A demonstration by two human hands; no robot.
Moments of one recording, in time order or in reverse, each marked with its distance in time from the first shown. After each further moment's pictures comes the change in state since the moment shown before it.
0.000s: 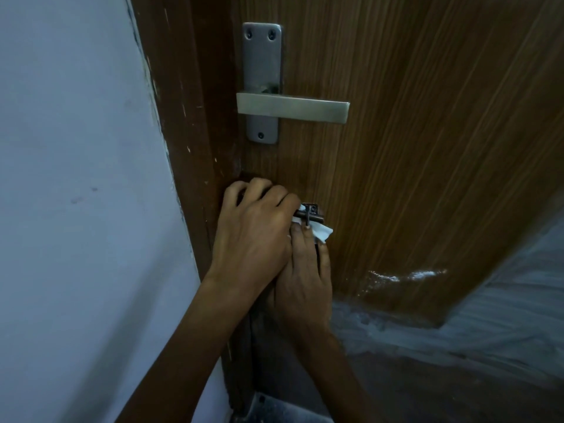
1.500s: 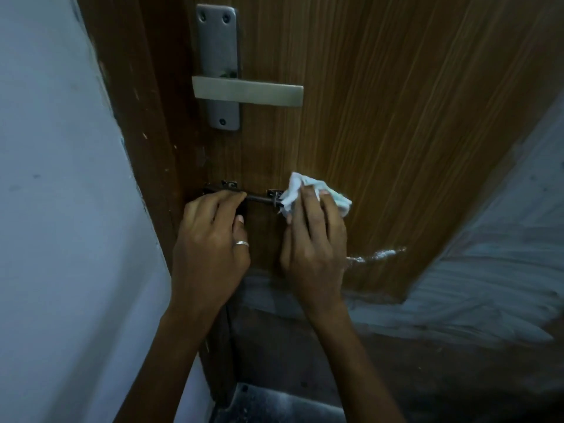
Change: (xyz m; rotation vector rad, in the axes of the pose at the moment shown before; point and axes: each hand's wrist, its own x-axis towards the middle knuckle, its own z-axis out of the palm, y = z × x) left_hand -0.044 0.006 0.024 -0.368 0.262 -0.210; right_hand 0.031 0.044 -0.040 -0.088 0.233 -0.015
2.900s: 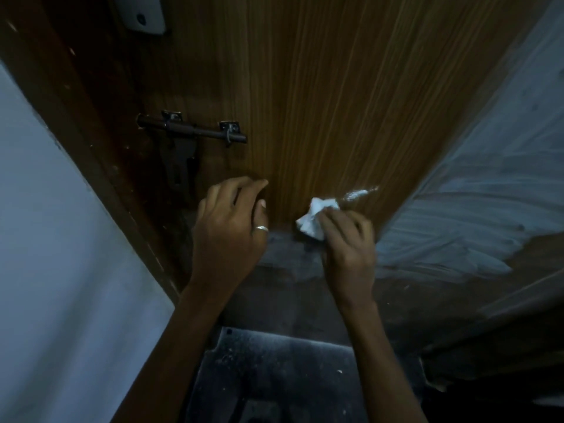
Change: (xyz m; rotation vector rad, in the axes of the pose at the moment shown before) left_hand -0.053 0.043 0.065 -0.092 -0.059 0.096; right_hand -0.091 0.094 -0.051 0.048 -0.219 0.047
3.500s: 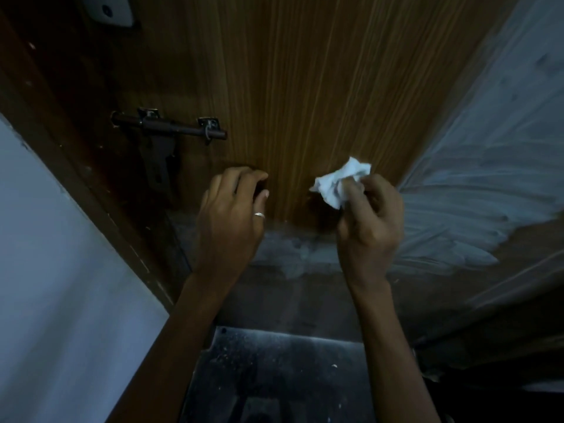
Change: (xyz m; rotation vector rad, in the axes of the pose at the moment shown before) left_hand 0.013 0.015 0.014 -0.061 -0.043 -0.030; right_hand 0.037 0.014 -0.030 -0.021 0.254 0.140
